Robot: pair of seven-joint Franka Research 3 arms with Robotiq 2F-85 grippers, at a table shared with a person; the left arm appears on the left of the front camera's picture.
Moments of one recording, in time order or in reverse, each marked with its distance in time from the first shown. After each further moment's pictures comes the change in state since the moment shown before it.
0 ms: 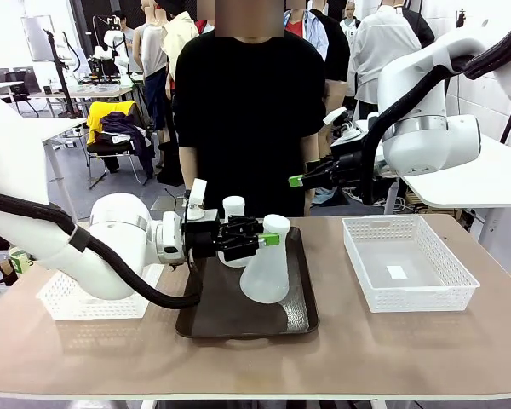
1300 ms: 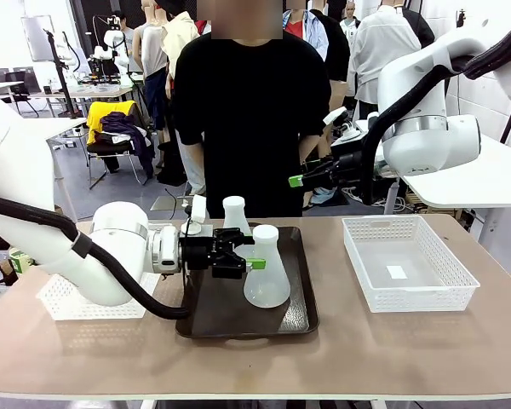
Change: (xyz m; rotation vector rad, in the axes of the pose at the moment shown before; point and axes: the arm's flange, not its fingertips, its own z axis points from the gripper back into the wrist) left arm -0.025 0.009 0.024 0.056 0.164 -0.043; right arm 0.000 0.000 0.000 0.000 0.000 0.000
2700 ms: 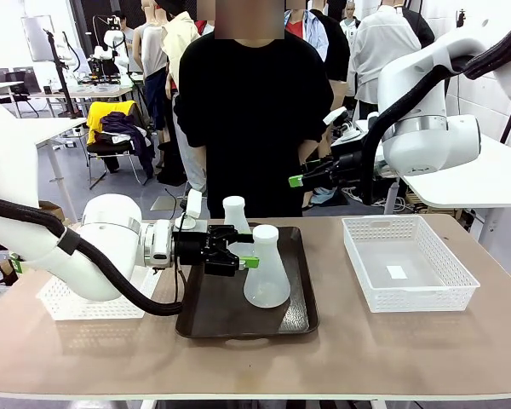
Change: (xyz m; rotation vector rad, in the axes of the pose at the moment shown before) left arm 0.012 -0.002 0.010 0.001 0.041 0.006; right arm 0.000 0.000 0.000 0.000 0.000 0.000
